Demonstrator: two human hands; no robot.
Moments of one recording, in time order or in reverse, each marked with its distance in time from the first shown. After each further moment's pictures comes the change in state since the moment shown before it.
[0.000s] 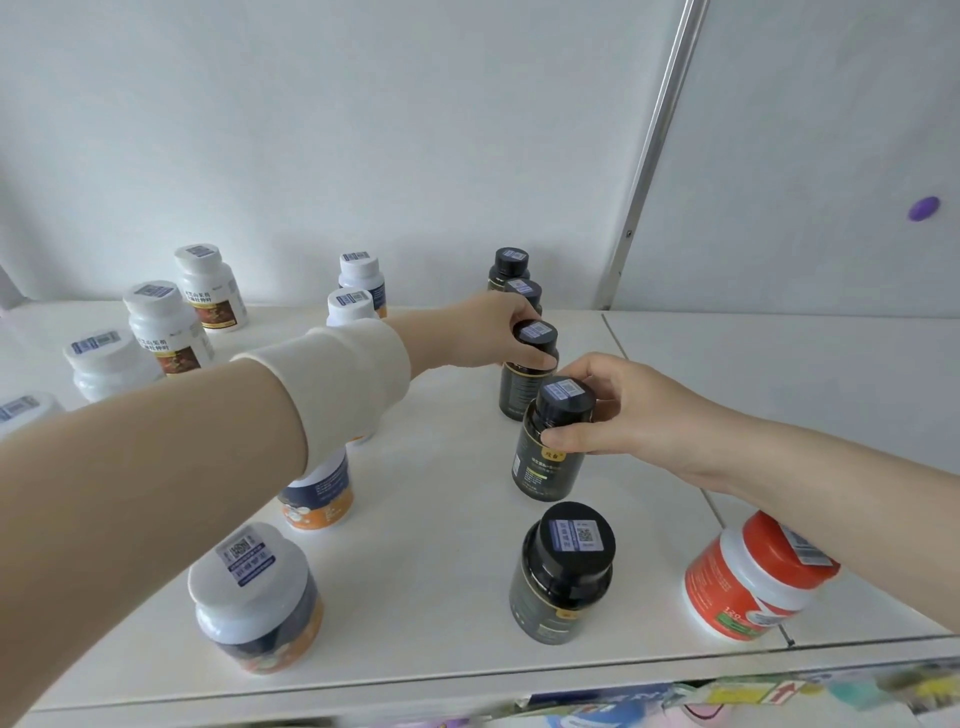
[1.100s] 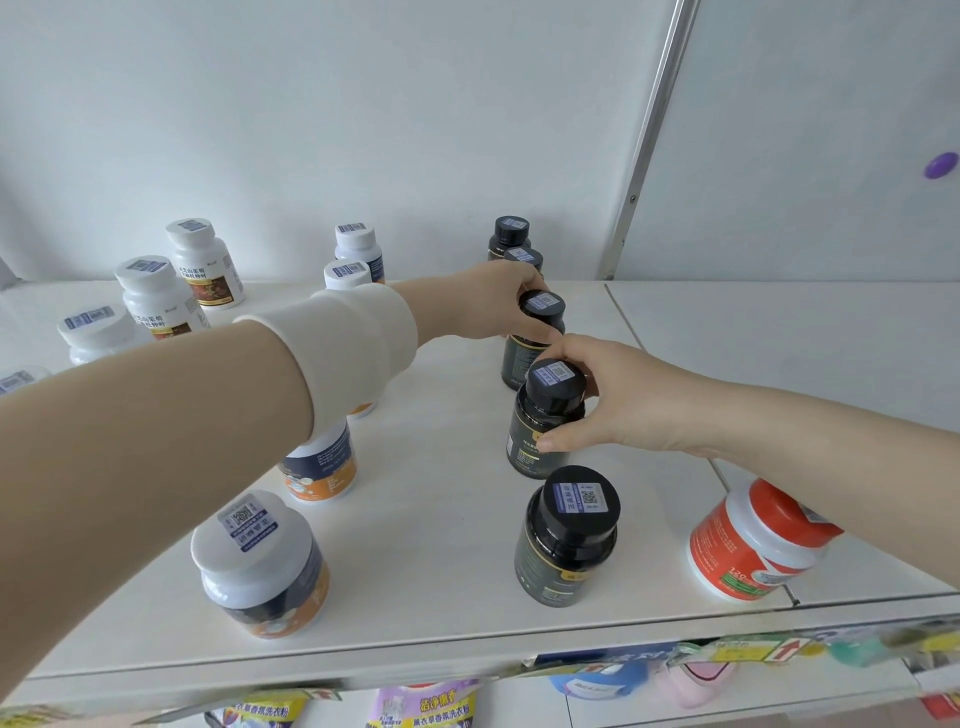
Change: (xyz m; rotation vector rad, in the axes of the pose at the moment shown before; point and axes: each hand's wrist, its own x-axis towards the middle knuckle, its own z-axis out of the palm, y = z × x) left_hand 0.005 -0.002 0.001 0.065 -0.016 0.022; right_hand 0.003 -0.001 0.008 -0.342 -0.064 -0.033
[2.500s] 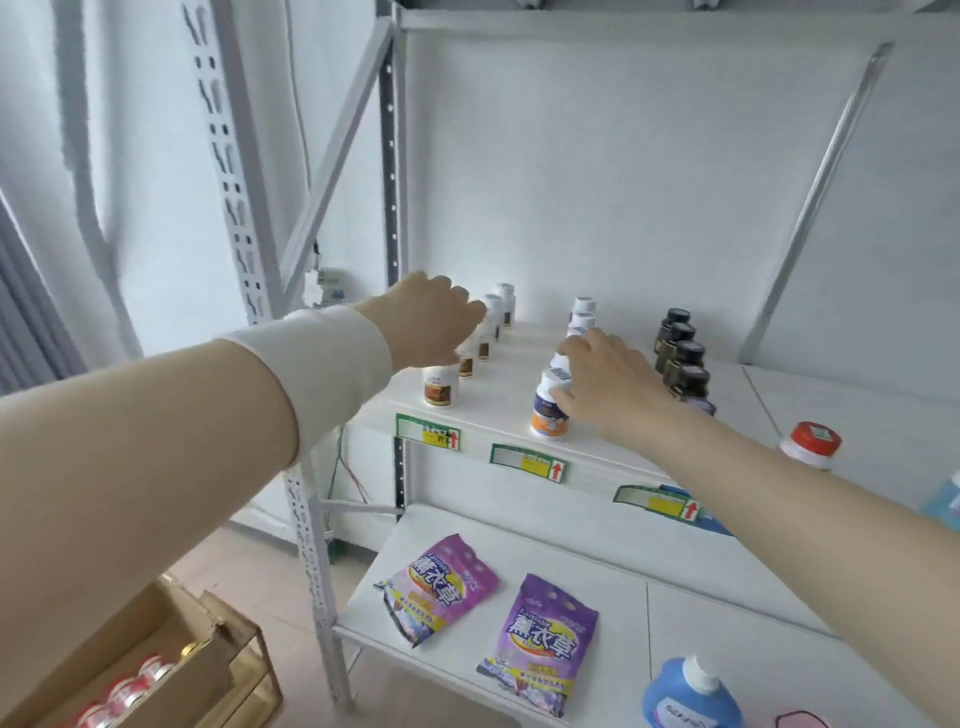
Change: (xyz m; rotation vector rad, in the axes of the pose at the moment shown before) left_hand -0.417 0.056 -0.066 1.356 0.181 -0.388; right_hand -0.150 -0.188 0.153 -0.885 0.274 -0.329
